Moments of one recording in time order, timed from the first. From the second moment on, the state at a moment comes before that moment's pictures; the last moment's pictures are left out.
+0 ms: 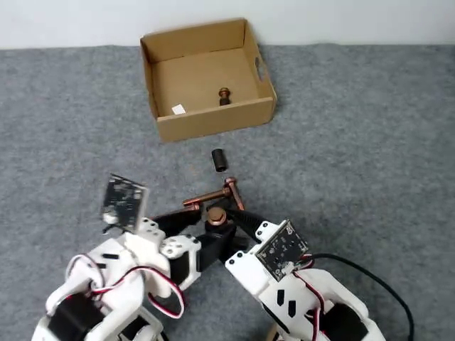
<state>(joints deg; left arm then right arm) 33.3 -82.3 50.7 75.5 29.2 -46.0 -103.1 72.7 53.9 5.1</state>
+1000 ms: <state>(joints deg) -7.9 -81.7 88.7 57.5 4.0 -19.7 -93.2 67.7 60.7 -7.8</state>
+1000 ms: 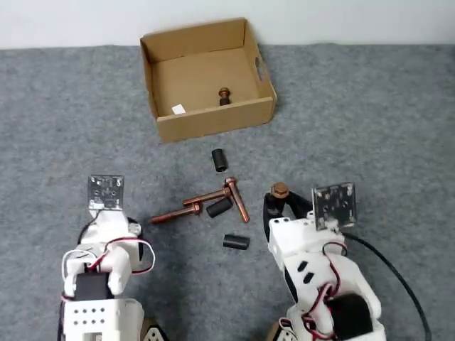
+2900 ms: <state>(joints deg) -9.9 -81.6 95.3 48.7 8.7 -16.1 41.3 -29.5 40.5 -1.5</state>
